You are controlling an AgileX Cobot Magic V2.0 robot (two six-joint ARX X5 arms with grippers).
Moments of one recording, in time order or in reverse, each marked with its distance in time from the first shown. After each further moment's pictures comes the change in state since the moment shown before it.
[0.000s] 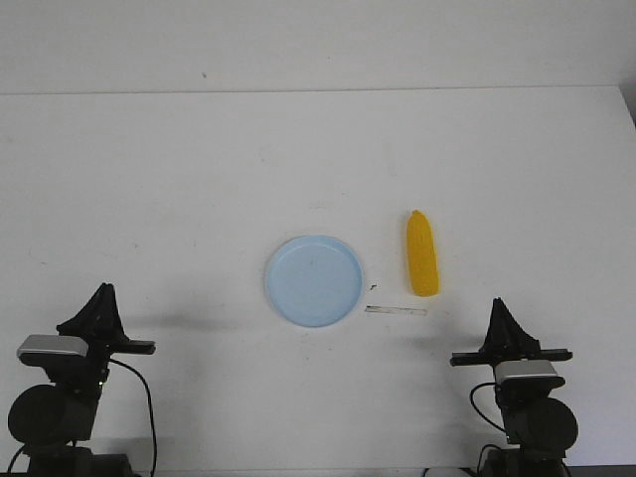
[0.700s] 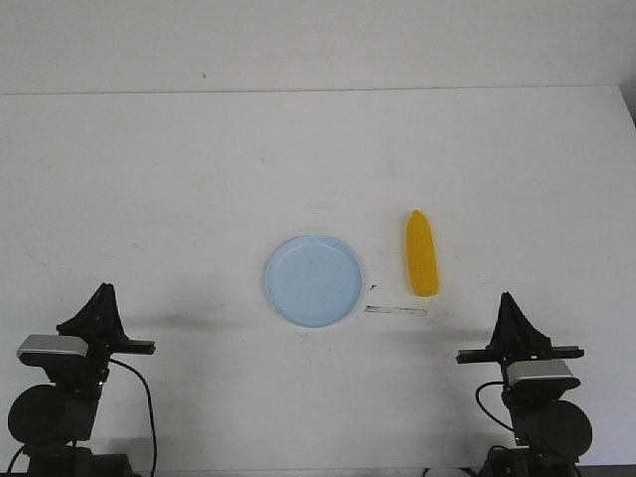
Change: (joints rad) left arm 0.000 0.000 0.000 0.000 0.000 0.000; right arm 0.021 0.048 0.139 -0.047 0.005 0.016
